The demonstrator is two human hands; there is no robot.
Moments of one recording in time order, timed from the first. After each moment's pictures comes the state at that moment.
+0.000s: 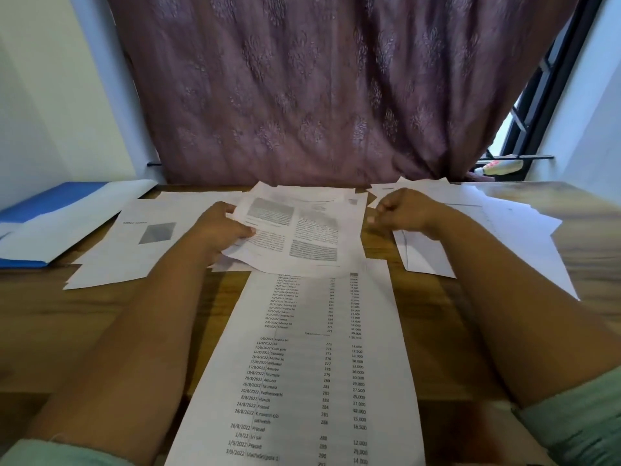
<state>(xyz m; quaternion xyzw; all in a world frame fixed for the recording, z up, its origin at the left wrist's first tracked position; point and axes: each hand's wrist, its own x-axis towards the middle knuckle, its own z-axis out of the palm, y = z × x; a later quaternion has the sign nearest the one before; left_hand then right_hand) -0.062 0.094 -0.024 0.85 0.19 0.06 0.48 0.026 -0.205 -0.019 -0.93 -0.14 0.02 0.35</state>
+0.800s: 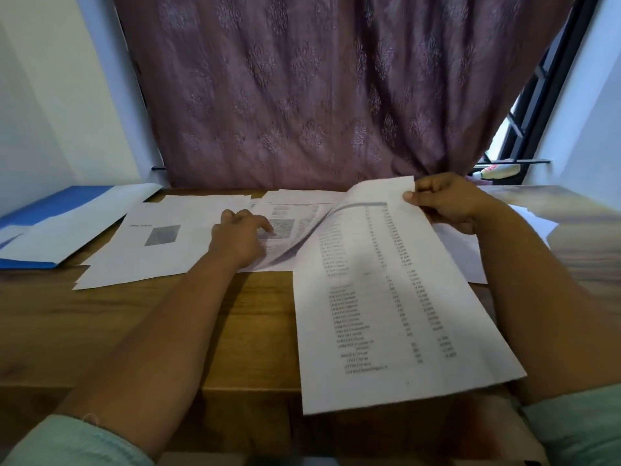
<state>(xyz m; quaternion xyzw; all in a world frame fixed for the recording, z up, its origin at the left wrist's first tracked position) -0.046 0.083 -0.054 0.98 0.10 0.14 0.12 0.009 -0.255 0.005 -0.80 -0.12 0.05 0.58</state>
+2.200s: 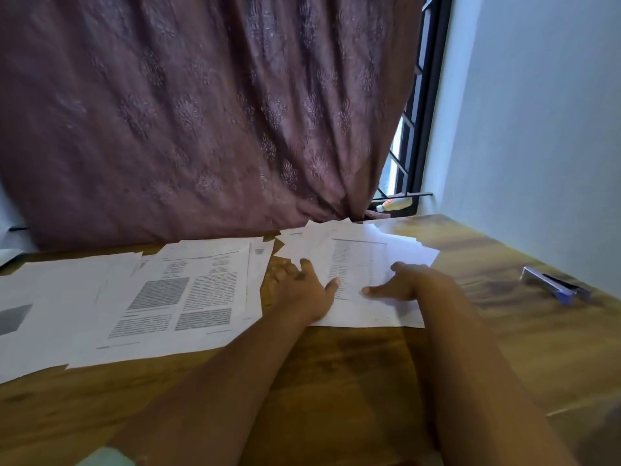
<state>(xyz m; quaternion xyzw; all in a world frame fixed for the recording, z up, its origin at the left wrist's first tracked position) 0.008 -0.165 -0.066 0.99 -0.03 0.01 0.14 -0.008 -0.356 -0.028 -0.97 0.15 0.09 0.16</state>
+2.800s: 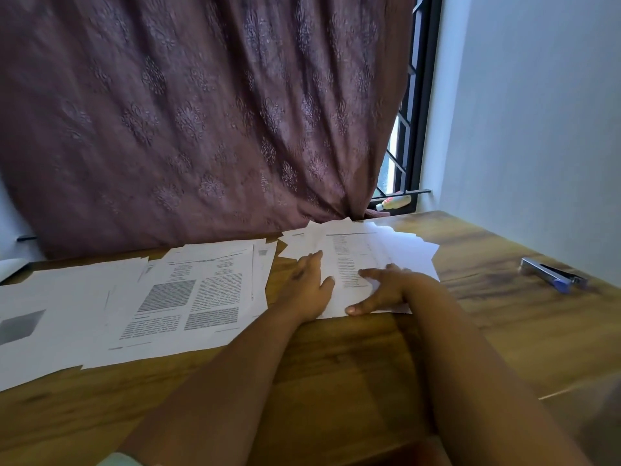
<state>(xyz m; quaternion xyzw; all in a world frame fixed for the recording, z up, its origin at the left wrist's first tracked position) 0.000 -0.152 -0.069 0.95 -0.14 0.03 0.28 0.000 -0.342 -0.055 -0.98 0.04 0.12 0.14</state>
